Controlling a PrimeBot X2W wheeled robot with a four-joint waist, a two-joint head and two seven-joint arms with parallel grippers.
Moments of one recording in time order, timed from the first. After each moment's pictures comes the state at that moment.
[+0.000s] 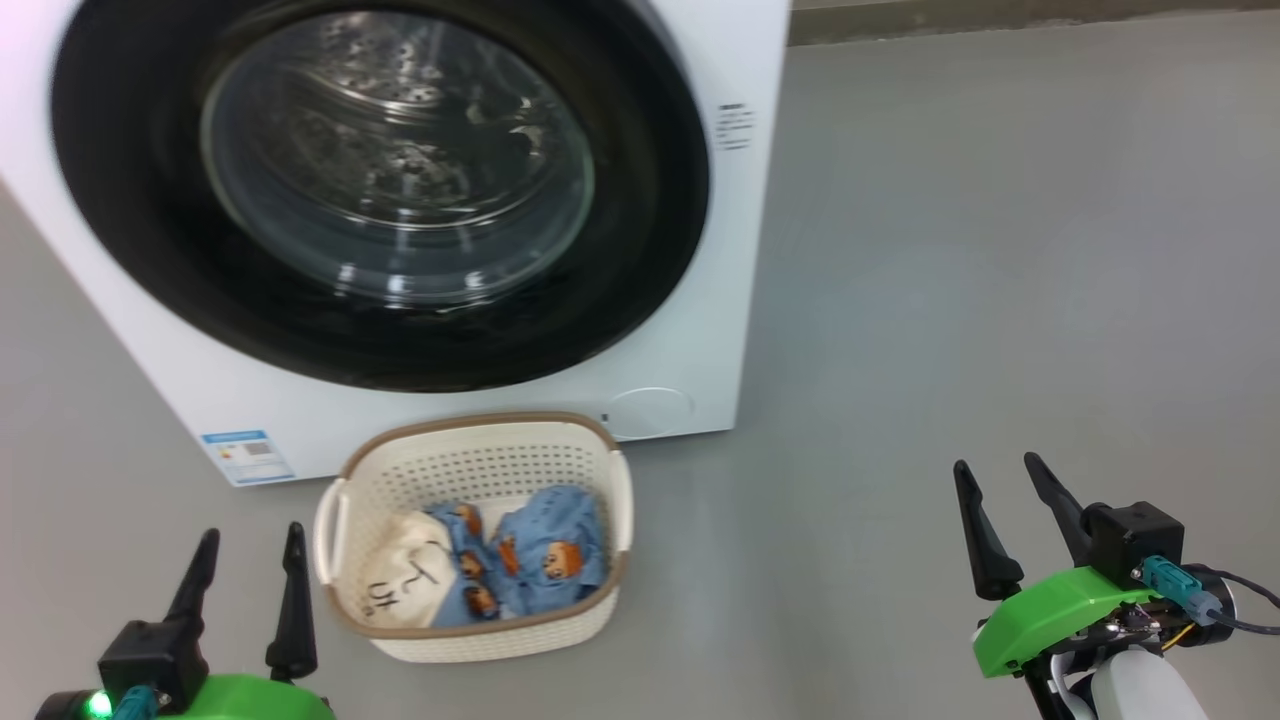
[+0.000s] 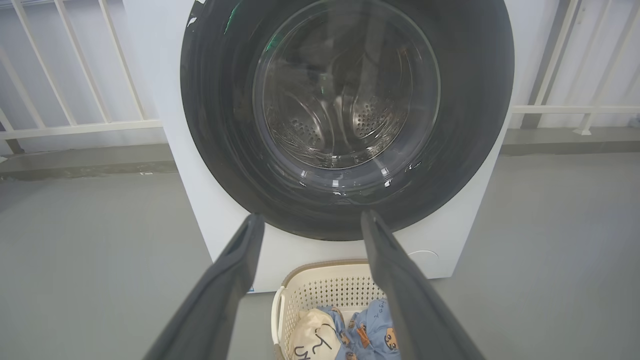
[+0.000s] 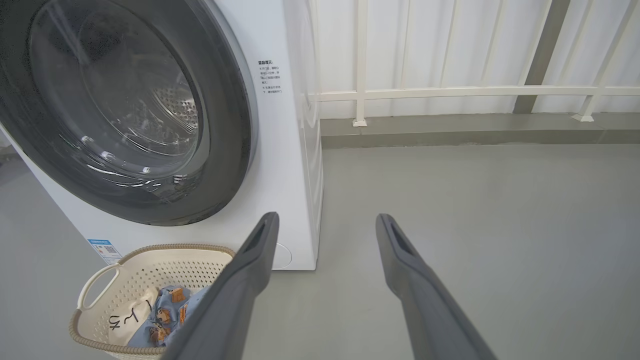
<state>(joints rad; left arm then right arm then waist) -0.07 0.05 0.08 0.25 -0.10 -0.07 -0.26 -0.23 -0.07 -0.09 0.45 0.10 0.13 -0.25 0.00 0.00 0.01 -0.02</state>
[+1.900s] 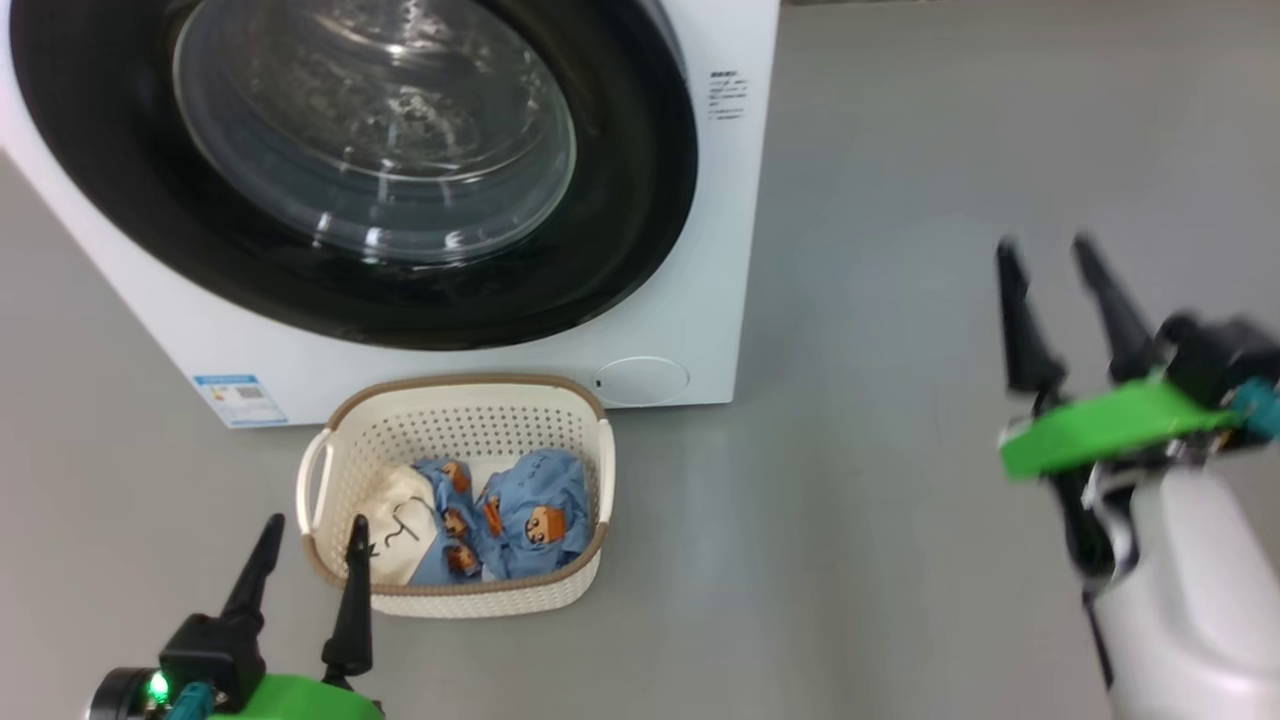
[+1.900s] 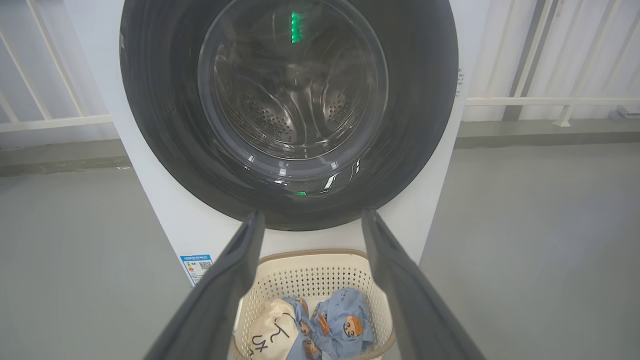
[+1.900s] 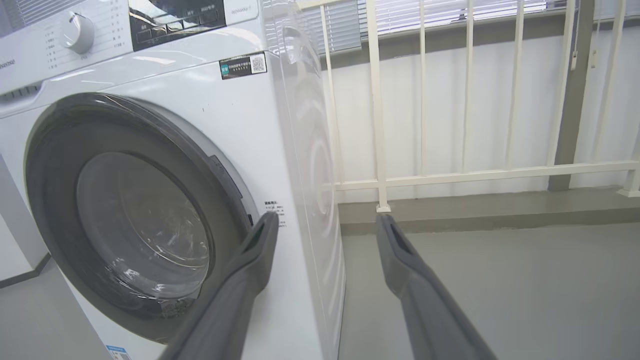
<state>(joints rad) -0.06 0.04 0.01 0.19 -0.10 -0.08 -0.26 -0.45 -0.11 -0.06 0.37 0.24 0.13 -0.25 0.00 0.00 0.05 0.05</state>
